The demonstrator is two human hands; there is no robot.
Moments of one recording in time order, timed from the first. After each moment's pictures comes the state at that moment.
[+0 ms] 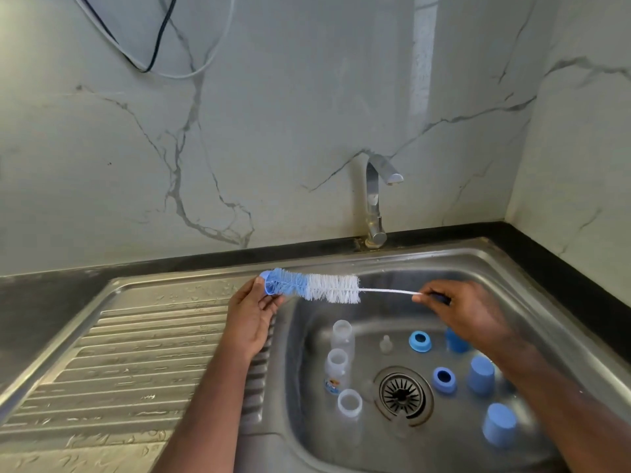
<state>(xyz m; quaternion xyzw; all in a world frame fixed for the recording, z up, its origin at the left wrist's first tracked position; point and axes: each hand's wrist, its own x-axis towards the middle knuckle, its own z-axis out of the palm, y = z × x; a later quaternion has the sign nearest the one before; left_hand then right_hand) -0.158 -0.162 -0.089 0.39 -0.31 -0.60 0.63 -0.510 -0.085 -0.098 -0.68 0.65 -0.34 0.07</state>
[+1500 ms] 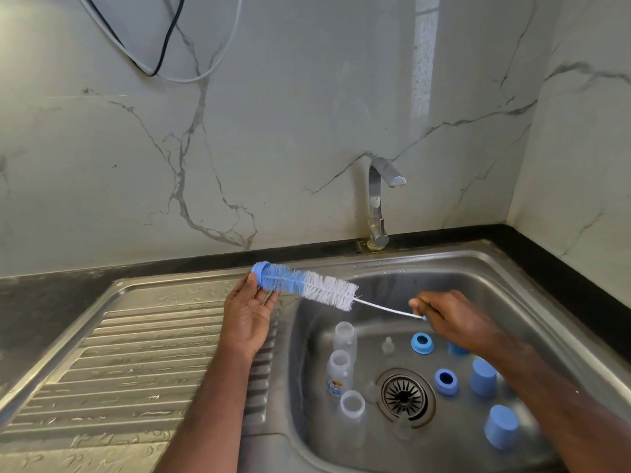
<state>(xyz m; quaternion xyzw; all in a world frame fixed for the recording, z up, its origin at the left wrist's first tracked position) -0.142 -0.172 -0.096 0.26 -0.33 -0.64 0.65 -0.500 -0.087 -0.098 -0.73 0.62 -0.27 0.12</state>
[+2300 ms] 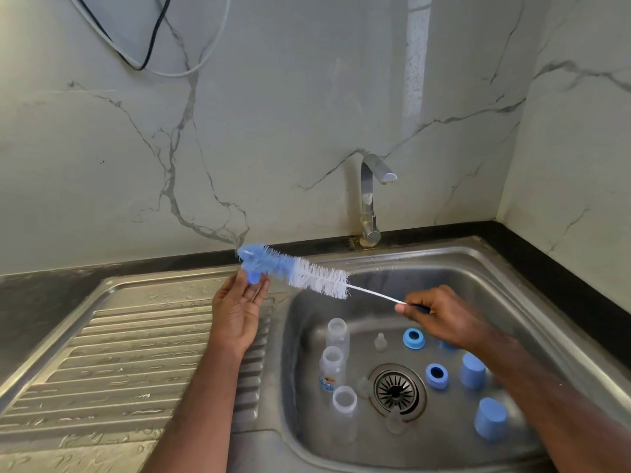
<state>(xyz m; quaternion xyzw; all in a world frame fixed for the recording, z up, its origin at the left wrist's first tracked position) -0.140 -0.174 -0.096 0.23 -0.33 -0.63 0.67 -0.501 -0.087 -0.103 -0.74 0.57 -0.31 0.16</state>
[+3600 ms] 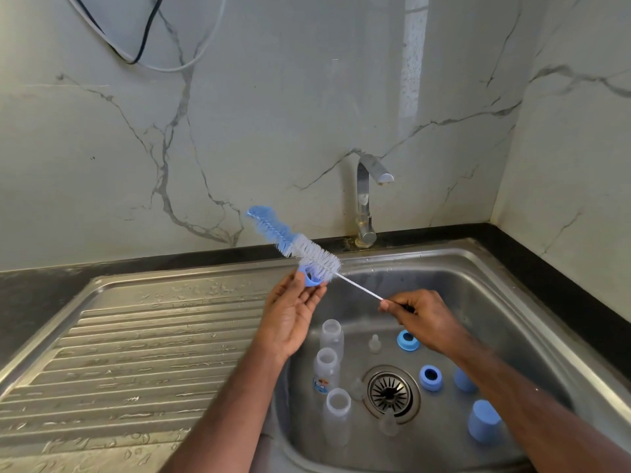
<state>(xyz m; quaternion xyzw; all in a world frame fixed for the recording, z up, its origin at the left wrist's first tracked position) -0.224 -0.149 -0.097 0.21 -0.33 -0.72 0.58 -0.473 -0.089 -0.103 -0.66 0.63 -0.35 0.20</state>
